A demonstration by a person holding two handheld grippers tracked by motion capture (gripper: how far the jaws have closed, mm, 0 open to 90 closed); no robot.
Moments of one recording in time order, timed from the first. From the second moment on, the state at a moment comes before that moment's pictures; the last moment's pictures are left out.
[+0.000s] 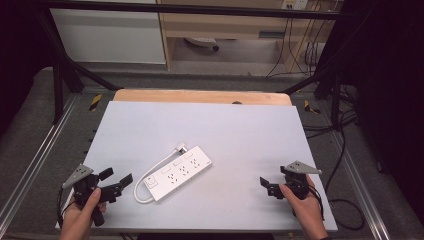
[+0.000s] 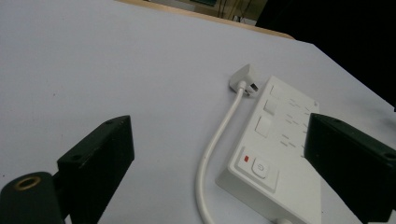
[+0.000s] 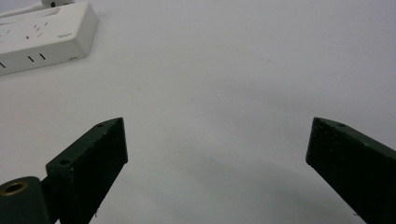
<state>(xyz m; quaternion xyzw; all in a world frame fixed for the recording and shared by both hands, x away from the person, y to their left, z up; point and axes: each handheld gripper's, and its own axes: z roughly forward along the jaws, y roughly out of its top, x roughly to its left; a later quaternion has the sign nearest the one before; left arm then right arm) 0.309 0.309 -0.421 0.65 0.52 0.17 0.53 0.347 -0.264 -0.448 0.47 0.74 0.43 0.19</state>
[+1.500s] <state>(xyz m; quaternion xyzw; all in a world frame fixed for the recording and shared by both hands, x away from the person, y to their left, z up) 0.325 0.268 -0.373 0.66 0.48 0.16 0.56 0.349 -0.260 -0.448 0.48 0.75 0.42 0.18</state>
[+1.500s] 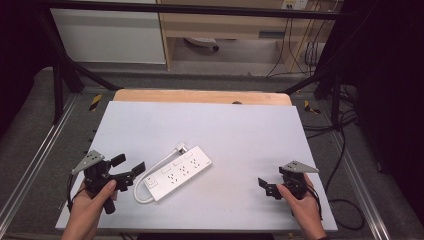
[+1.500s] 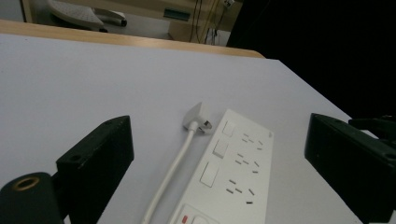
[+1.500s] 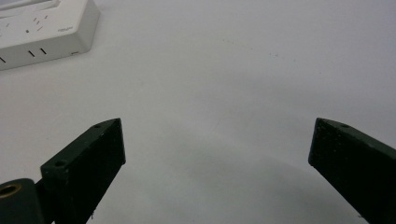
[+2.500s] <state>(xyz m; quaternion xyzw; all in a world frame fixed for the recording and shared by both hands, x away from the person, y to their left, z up) 0.357 0.239 -0.352 0.67 0.47 0.16 0.56 0.349 -0.260 -0.446 0.47 0.75 0.42 0.18</state>
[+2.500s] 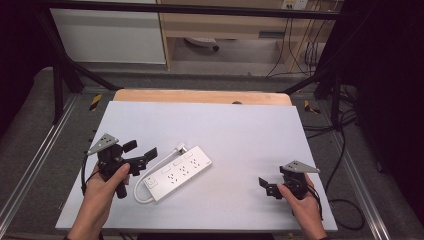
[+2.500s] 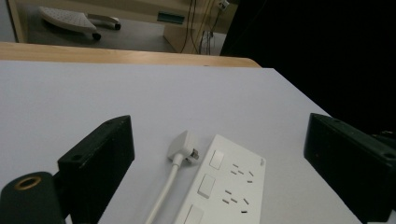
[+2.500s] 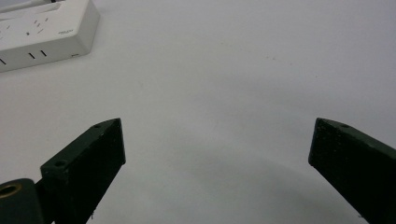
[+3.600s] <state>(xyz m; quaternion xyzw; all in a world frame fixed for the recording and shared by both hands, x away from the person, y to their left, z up) 0.375 0.206 -0.363 0.68 0.46 0.15 0.55 0.349 -0.261 -0.446 0.47 0.75 0.42 0.19</state>
